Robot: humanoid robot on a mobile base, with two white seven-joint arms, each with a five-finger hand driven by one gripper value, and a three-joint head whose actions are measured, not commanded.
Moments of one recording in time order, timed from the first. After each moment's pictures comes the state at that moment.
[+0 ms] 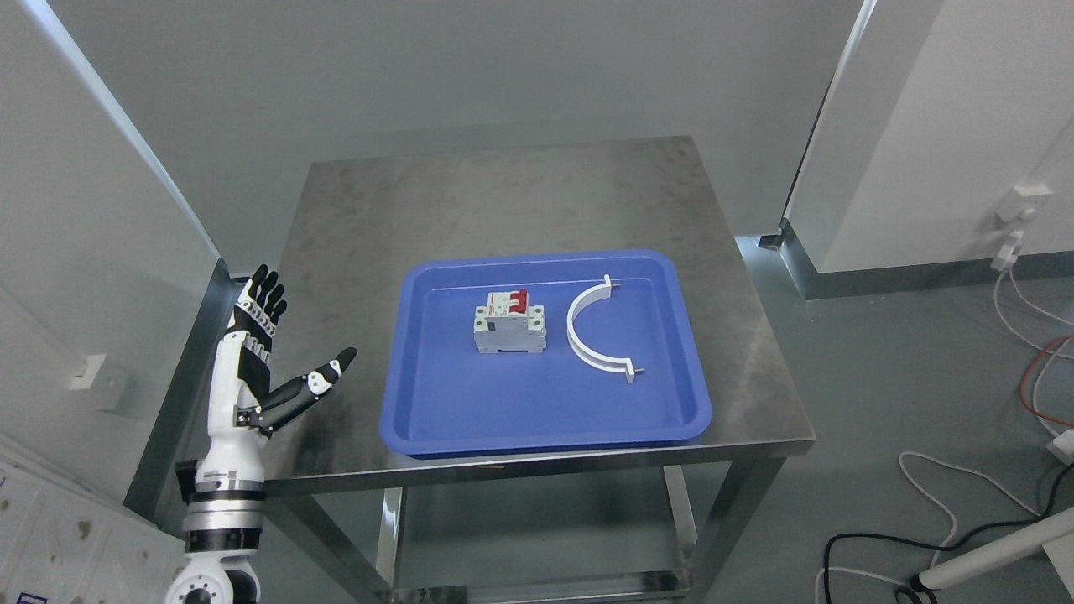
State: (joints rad) left arm -0.24 0.00 0.18 -1.61 0.00 -0.23 -0.15; right arm 0.09 0.00 0.00 -0.24 0.07 0.10 -0.13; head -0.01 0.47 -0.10
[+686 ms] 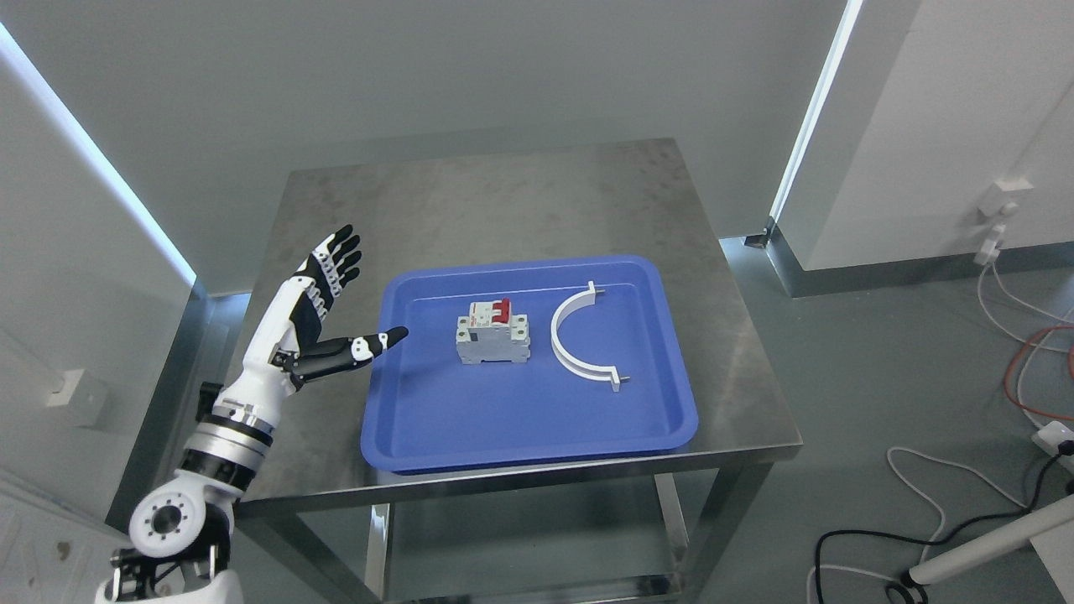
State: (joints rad) left arm -0.43 0.10 0.12 -1.67 -0.02 0.12 -0.50; right arm 0.09 0.00 0.00 -0.24 0.07 0.10 -0.14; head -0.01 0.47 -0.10
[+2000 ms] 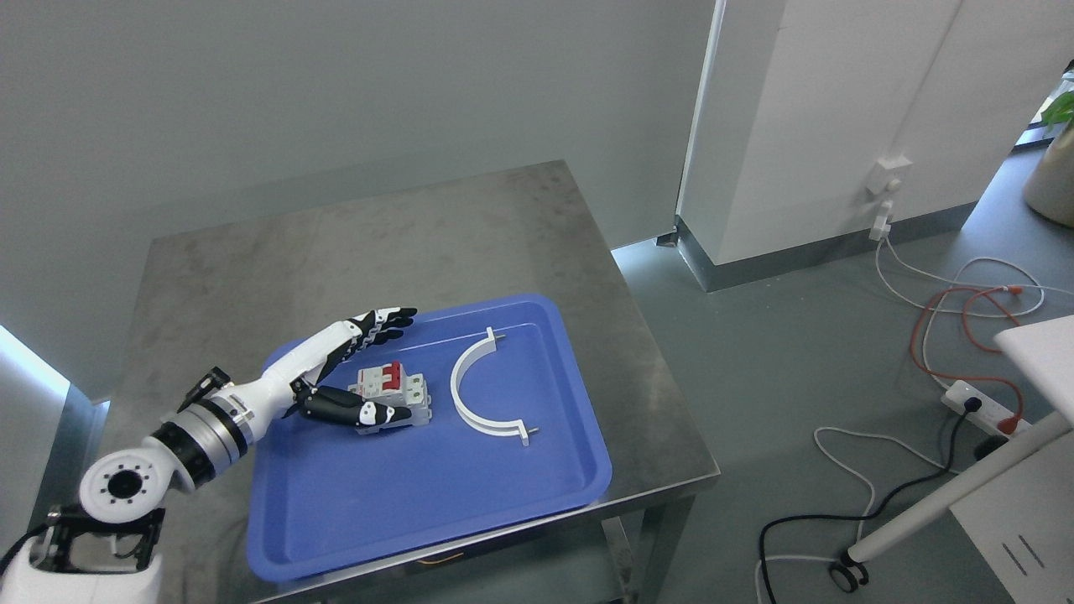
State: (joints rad) left arm -0.41 0.38 -0.04 -1.70 -0.14 0.23 -0.75; right arm 0.09 0.00 0.00 -0.24 0.07 0.10 -0.14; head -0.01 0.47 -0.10
